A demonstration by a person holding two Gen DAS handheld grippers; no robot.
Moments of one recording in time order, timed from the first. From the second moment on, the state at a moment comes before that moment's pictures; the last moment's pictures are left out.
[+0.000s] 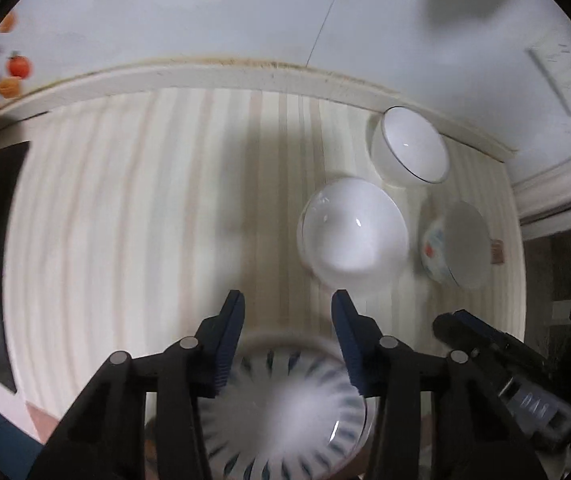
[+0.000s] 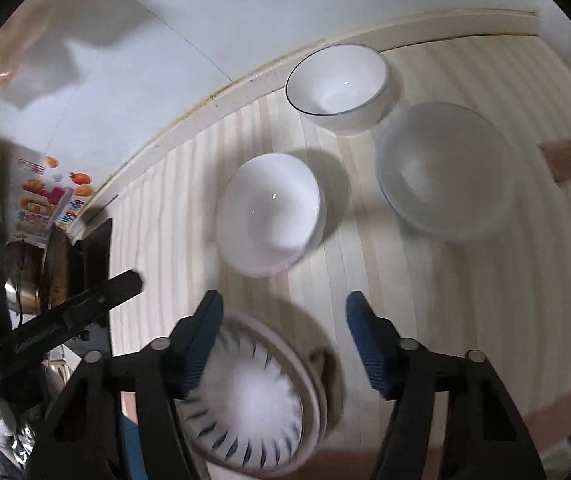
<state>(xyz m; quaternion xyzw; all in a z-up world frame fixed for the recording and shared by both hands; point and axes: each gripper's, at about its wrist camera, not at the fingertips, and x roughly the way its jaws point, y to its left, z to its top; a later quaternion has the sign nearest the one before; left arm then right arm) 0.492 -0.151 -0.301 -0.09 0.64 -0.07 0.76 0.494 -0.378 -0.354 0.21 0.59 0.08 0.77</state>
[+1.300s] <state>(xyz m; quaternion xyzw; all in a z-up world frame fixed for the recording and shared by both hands) 0.434 -0.256 -0.302 -0.05 0.67 -0.16 0.72 0.458 -0.430 -0.359 0.14 0.64 0.08 0.75</state>
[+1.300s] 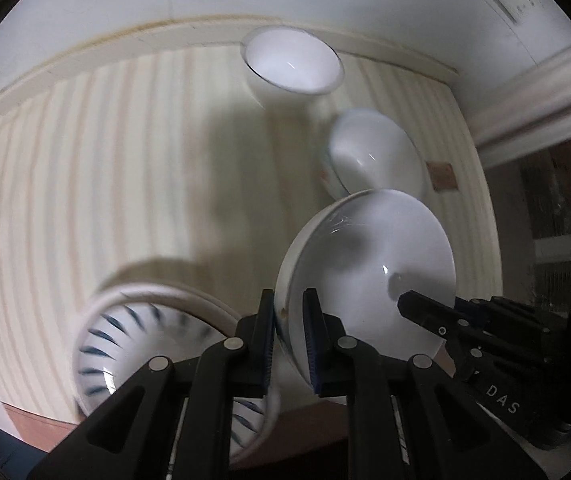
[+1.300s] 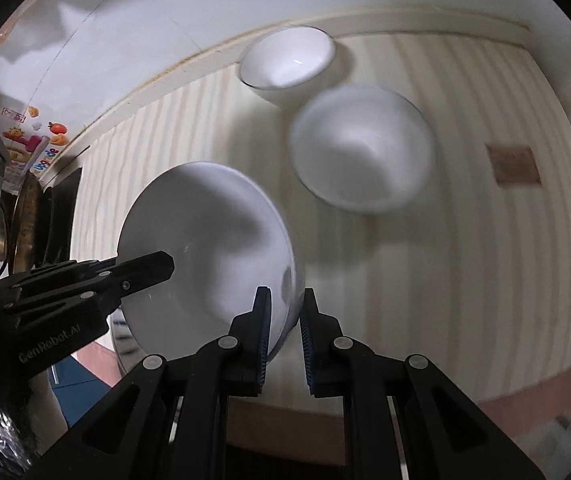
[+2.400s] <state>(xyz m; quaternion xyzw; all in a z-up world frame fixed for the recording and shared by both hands) 0.397 -0.332 -0.385 0.03 0.73 -0.17 0.66 0.405 -0.494 -0.445 0.17 0.70 0.03 0.69</state>
